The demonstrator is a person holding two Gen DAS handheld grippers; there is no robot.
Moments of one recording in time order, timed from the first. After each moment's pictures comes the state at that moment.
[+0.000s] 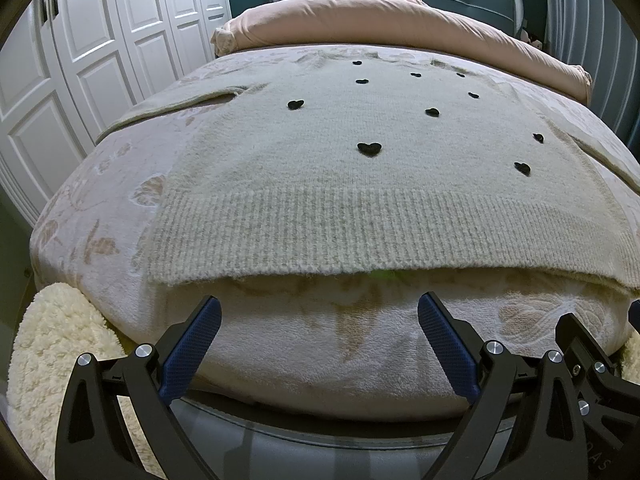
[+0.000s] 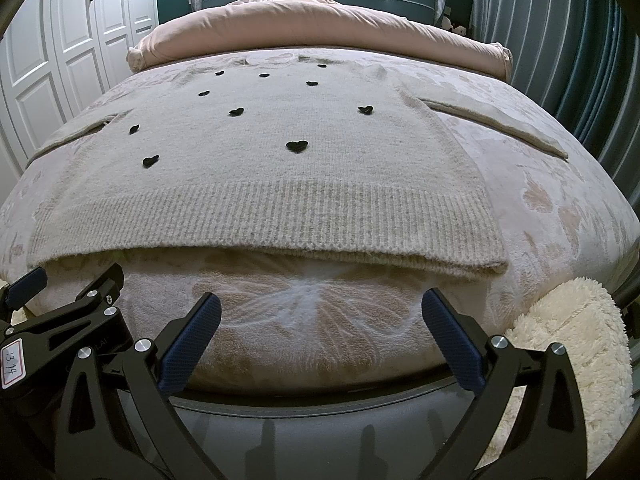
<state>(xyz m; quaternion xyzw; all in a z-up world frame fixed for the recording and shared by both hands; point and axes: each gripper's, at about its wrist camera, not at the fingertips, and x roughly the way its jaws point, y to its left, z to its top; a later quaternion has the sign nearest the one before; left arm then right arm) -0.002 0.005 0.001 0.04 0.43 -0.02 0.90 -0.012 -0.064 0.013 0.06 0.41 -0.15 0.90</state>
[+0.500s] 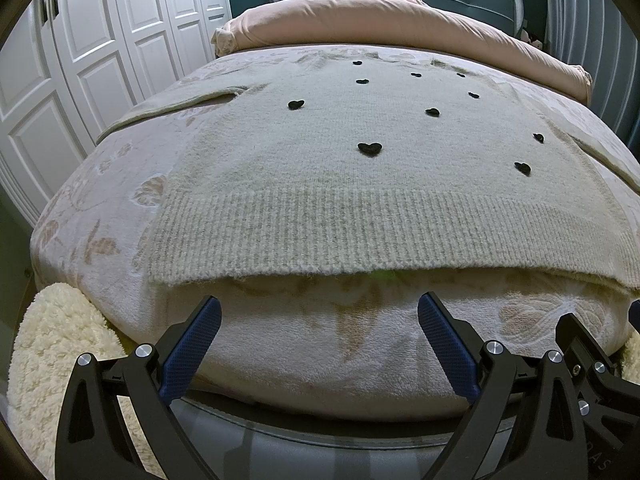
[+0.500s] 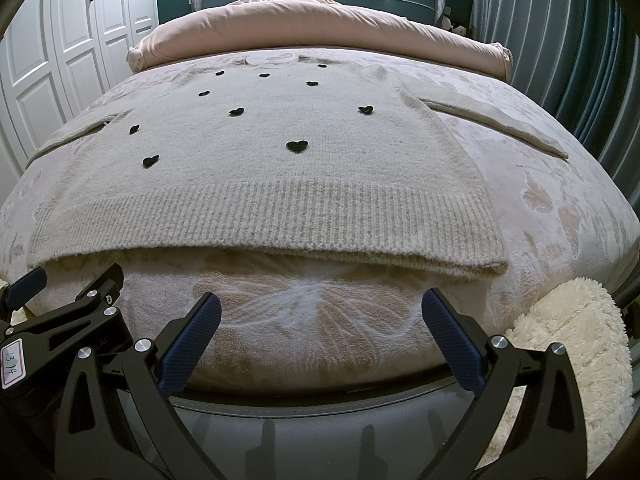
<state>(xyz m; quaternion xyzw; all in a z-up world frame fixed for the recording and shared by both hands) -0.002 0.006 0.002 0.04 0.43 -0.02 0.90 -0.012 -0.063 0.013 0.06 0.41 -0.15 0.90</state>
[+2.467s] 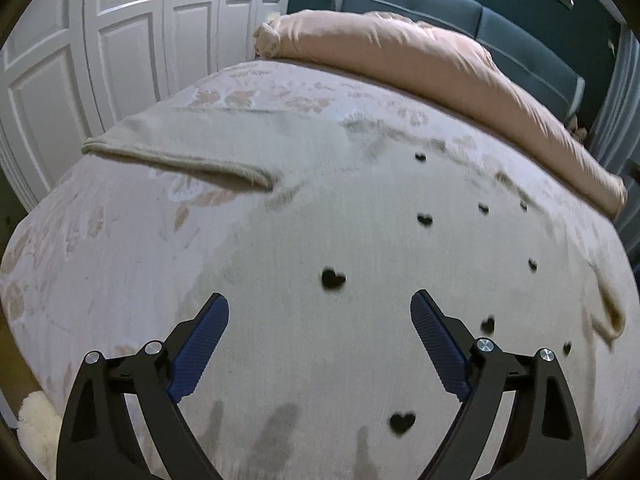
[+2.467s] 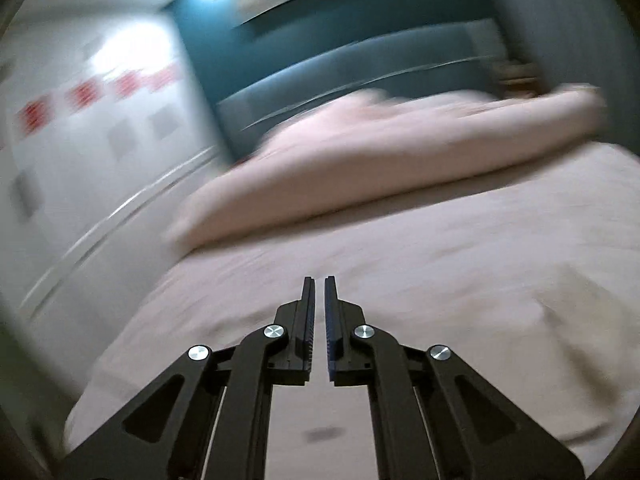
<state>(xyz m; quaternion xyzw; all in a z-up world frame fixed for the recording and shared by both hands) 0.182 0.057 0.066 -0.10 0.42 0.03 0.90 0.303 -0.250 0.167 0.18 0.24 0.07 0.95</state>
